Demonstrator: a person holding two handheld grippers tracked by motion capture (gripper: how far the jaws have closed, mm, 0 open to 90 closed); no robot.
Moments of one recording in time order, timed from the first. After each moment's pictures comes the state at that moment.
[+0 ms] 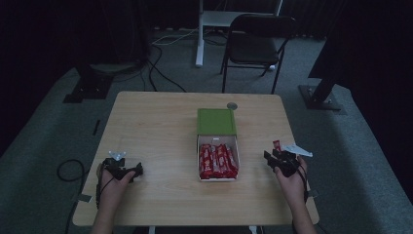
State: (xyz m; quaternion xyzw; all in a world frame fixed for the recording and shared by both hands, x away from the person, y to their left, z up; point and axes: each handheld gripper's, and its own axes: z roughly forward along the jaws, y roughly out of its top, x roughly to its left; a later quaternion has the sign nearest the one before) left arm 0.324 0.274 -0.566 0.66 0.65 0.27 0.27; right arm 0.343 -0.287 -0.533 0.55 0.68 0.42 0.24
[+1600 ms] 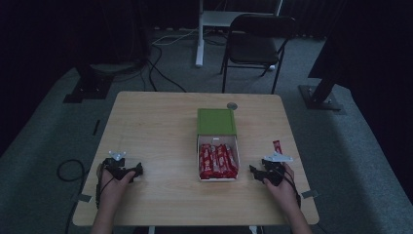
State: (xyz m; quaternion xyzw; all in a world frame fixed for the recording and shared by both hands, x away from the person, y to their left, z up) left arm 0.324 0.274 -0.566 0.66 0.65 0.27 0.27; right arm 0.338 -0.258 -0.571 0.47 0.77 0.37 0.20
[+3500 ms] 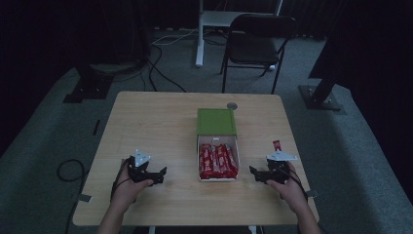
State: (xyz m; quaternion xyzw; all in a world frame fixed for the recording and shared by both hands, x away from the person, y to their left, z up) left arm 0.304 0.199 -0.534 0.77 0.47 0.23 0.37; right arm 0.330 -0.261 -0.546 0.45 0.78 0.39 0.20
